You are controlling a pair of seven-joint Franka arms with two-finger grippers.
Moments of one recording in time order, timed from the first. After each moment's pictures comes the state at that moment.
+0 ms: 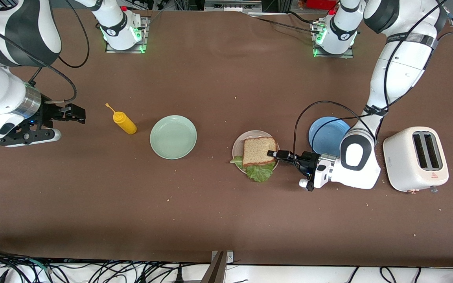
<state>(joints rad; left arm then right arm) 0.03 0.91 -0.28 -1.40 -0.97 1.81 0.52 0.38 0.23 -0.30 -1.53 0.03 1.64 -0.08</state>
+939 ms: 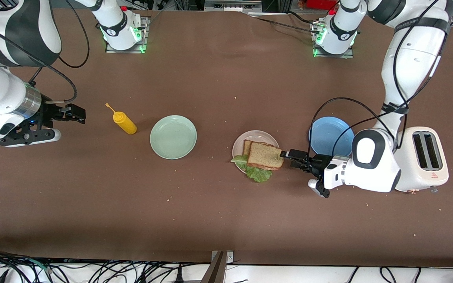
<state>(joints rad) 0.05 0.82 -0.27 -1.35 -0.69 1.81 0.48 0.38 0.23 -0.30 -1.53 0.03 1.64 -0.08</state>
